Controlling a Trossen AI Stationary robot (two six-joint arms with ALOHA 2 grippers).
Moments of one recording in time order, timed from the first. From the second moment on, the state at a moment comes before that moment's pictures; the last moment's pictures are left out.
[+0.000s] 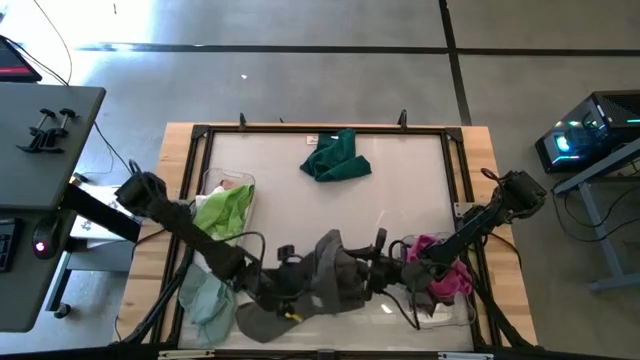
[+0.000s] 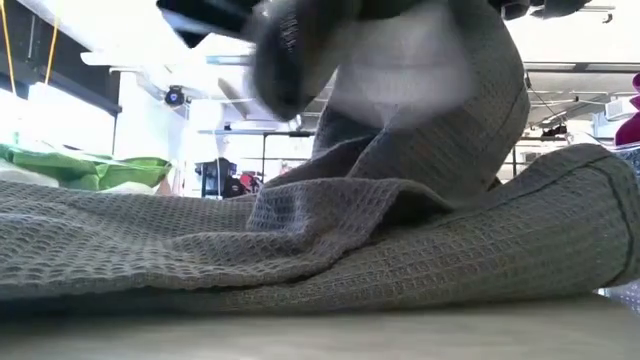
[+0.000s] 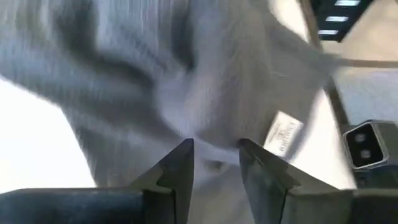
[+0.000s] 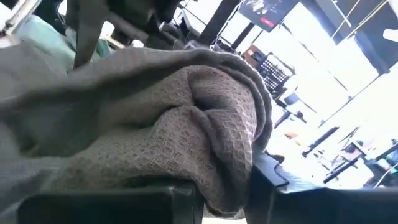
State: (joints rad) left arm -0.61 1.70 1.15 -0.24 -0.48 -0.45; right arm 0.64 1.64 0.76 0.74 0.90 -0.50
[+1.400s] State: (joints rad) left arm -0.63 1.88 1.10 -0.09 -0.73 -0.38; right arm 0.49 1.64 0.76 0.45 0.28 -0.09
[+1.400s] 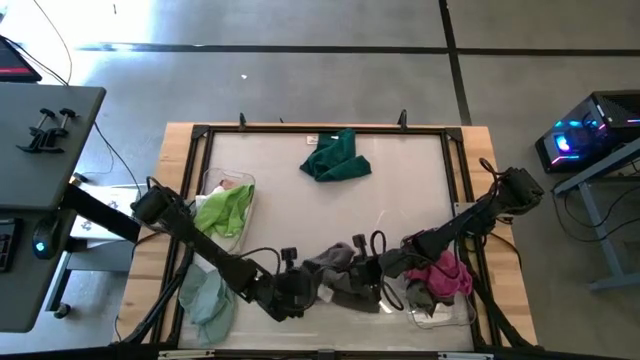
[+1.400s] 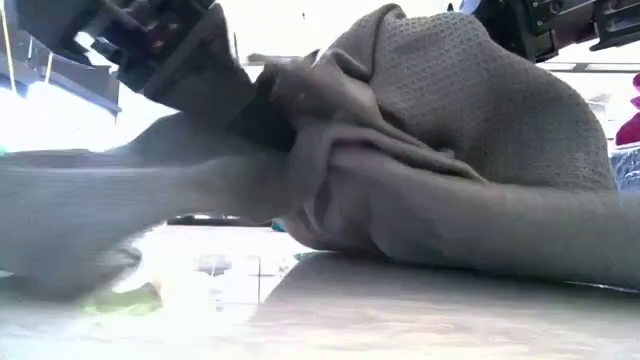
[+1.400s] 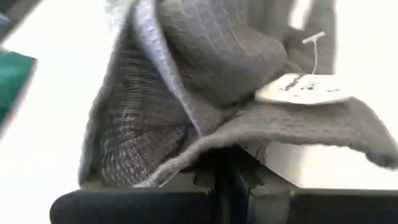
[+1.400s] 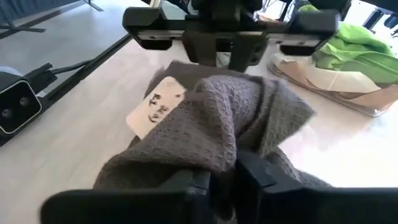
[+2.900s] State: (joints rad) left arm -0.62 1.70 1.10 0.13 -1.02 -0.06; right arm 0.44 1.62 0.76 0.55 0.36 -0.01
